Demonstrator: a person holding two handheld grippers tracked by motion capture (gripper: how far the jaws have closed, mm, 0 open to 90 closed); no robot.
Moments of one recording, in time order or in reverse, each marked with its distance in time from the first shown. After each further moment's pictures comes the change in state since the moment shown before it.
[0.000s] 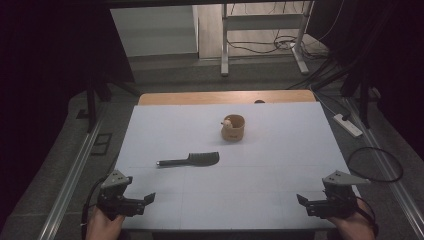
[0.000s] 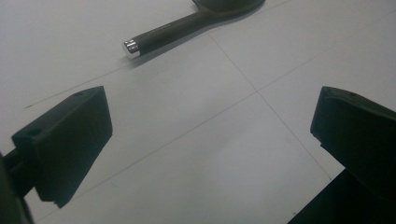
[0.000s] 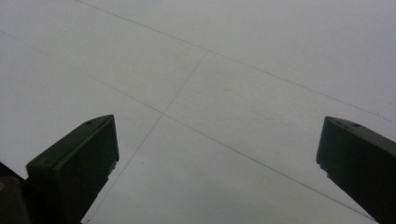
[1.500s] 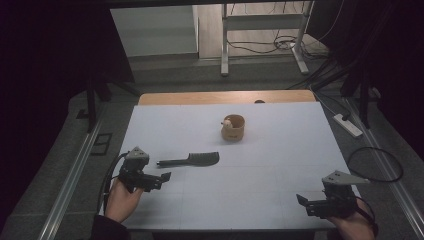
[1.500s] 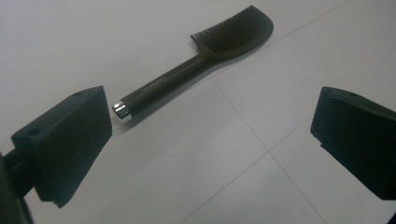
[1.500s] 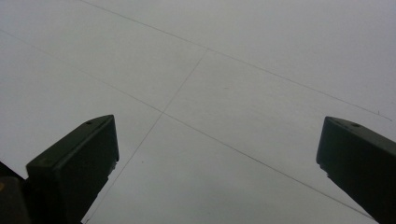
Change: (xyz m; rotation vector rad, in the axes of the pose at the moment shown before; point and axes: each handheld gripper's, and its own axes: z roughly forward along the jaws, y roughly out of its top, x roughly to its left) left arm 0.009 0.059 0.048 0.045 -0.027 0.017; right arm 0.000 0.000 0.001 0.006 0.000 0.000
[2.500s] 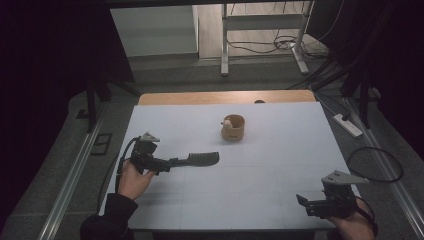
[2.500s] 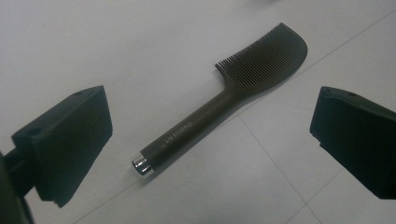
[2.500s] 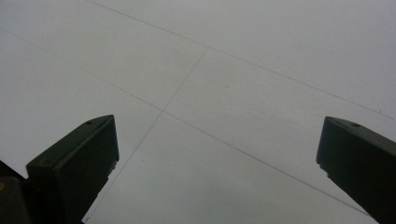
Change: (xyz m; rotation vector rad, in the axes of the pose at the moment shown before) left arm 0.018 0.038 0.033 0.046 0.032 0.013; right arm 0.000 0.000 0.001 0.008 0.001 -0.001
